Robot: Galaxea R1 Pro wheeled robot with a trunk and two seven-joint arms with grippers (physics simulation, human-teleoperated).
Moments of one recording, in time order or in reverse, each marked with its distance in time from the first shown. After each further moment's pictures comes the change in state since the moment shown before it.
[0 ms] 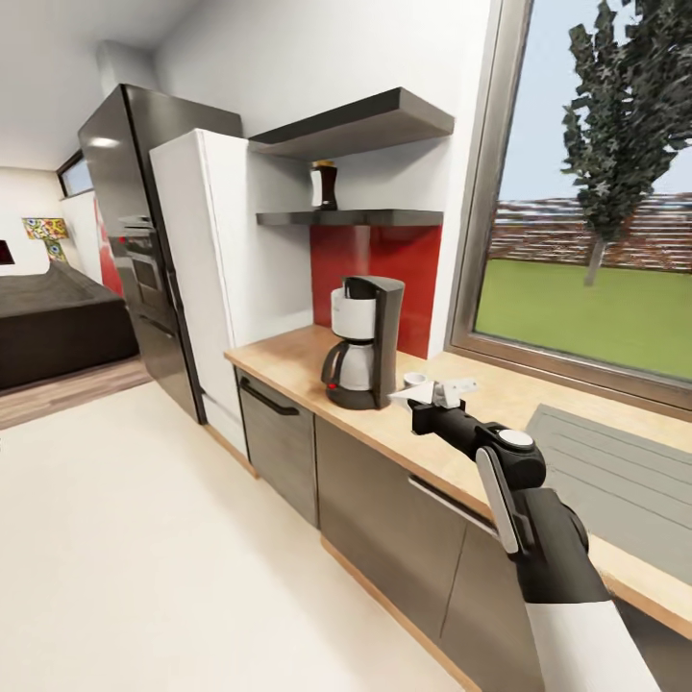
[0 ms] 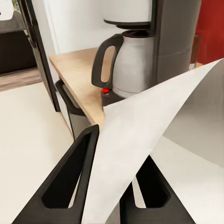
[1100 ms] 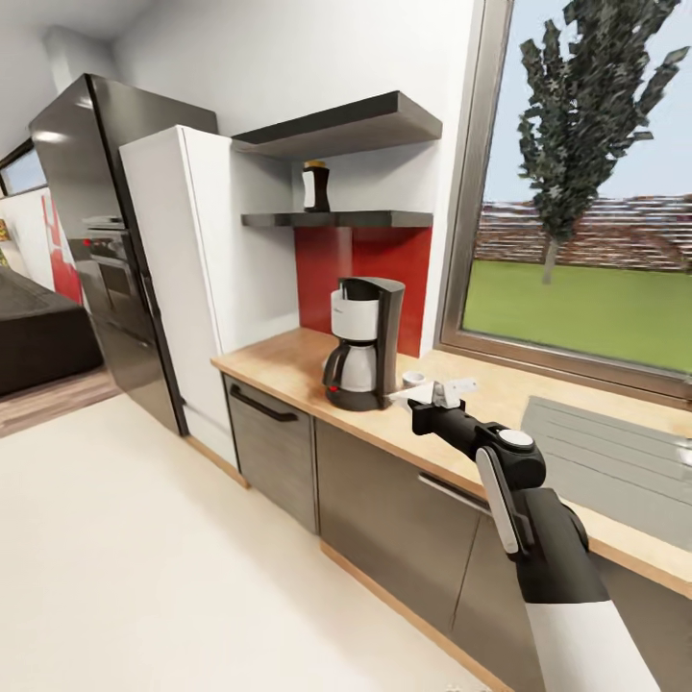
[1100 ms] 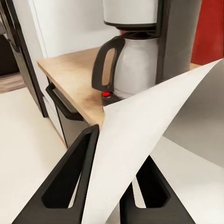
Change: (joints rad) left arm 0.000 0.000 -0.001 0.000 0.001 0.000 0.000; right arm 0.000 0.000 0.000 0.000 -0.001 0.002 0.001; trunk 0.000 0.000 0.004
